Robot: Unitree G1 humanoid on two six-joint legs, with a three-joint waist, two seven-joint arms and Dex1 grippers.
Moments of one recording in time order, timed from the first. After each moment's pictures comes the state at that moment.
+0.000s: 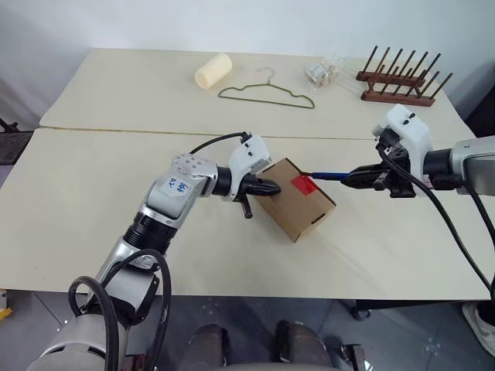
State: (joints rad) left arm -0.90 0.36 -0.31 0.13 -0.19 0.74 -0.91; right arm -0.86 -1.08 0.06 -0.27 0.75 1.43 0.76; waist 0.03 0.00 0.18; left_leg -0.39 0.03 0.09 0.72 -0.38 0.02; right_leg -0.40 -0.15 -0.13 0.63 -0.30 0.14
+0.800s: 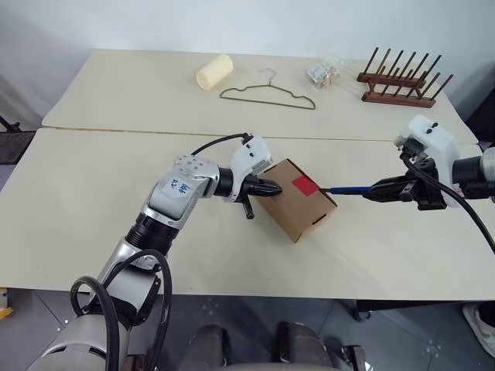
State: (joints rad) left arm -0.89 0.35 -0.31 0.14 -0.19 0.73 -0.90; right arm -0.80 -1.21 -0.01 -0.29 0.78 1.47 0.86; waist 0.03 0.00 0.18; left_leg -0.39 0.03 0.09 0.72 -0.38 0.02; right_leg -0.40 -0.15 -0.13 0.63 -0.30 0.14
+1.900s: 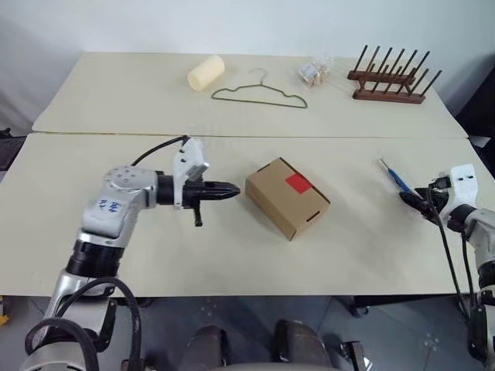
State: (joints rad) left arm -0.60 0.61 -0.05 -0.07 -0.36 0.61 -1.07; right arm -0.53 -0.85 -0.25 0.72 0.35 0.25 0.90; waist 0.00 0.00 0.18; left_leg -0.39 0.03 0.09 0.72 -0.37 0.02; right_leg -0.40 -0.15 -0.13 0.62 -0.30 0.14
